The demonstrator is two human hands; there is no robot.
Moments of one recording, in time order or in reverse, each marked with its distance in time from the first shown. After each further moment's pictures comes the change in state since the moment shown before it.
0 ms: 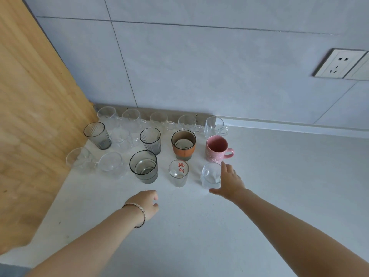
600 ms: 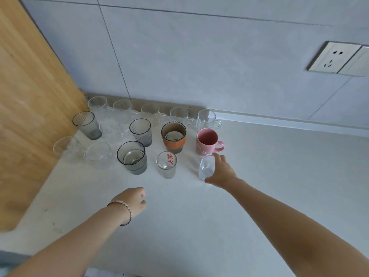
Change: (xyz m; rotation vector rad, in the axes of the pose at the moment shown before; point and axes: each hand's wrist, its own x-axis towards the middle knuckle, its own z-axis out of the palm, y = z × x) left_hand -0.006 0.005 0.017 0.007 0.013 -0.056; right_hand 0.001 0.013 -0.015 0.212 -0.021 -0.001
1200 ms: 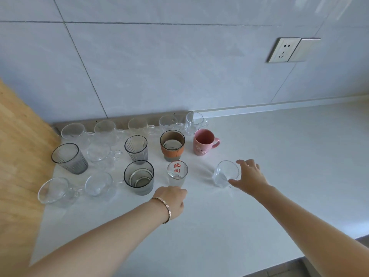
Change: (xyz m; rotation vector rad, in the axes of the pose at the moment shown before) left_hand 0.021 0.024 -0.043 0.555 0.019 0.736; right_hand -0.072 -0.022 0.008 -0.065 0.233 0.410
